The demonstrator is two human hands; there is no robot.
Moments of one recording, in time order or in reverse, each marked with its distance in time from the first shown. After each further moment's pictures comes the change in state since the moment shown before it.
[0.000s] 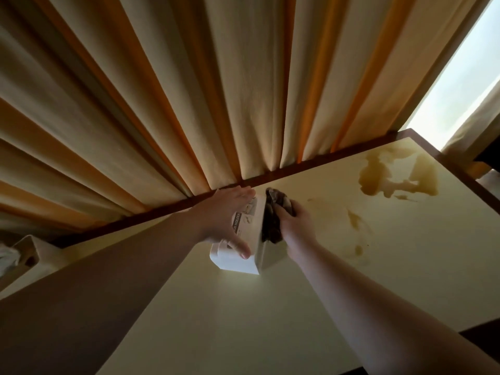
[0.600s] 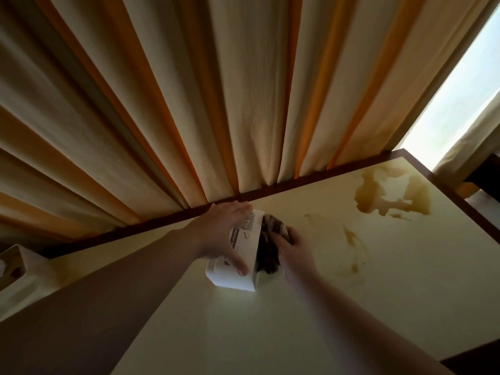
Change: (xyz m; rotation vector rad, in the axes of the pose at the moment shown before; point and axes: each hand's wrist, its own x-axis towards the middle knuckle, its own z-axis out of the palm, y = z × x) left_hand 0.003 -0.005 0.006 -0.080 0.010 -0.039; right_hand -0.017 0.015 -0.006 0.007 -0.044 0.034
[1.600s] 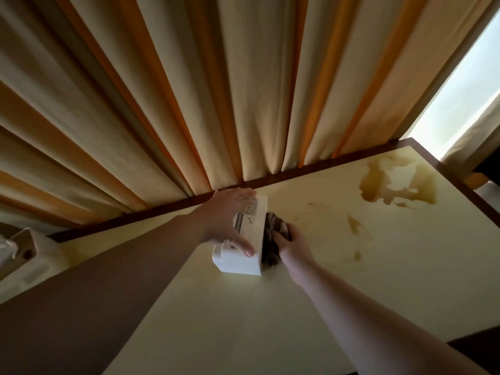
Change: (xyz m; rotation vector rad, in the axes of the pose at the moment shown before) left_hand 0.001 -0.002 0.004 0.028 0.025 0.024; right_hand 0.003 0.023 -0.003 -0.171 -0.050 0.045
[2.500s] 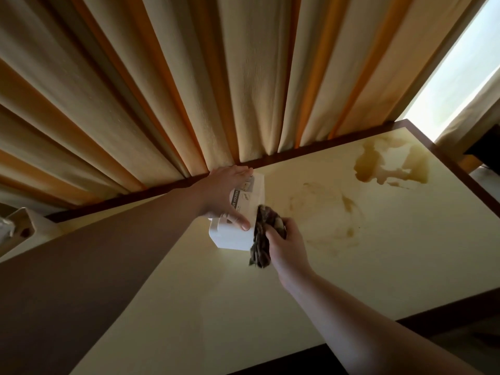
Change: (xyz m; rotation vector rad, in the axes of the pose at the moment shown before) left_hand 0.003 -0.008 0.004 -0.045 0.001 0.004; right_hand -0.074 -0.002 0.010 0.044 0.120 -0.066
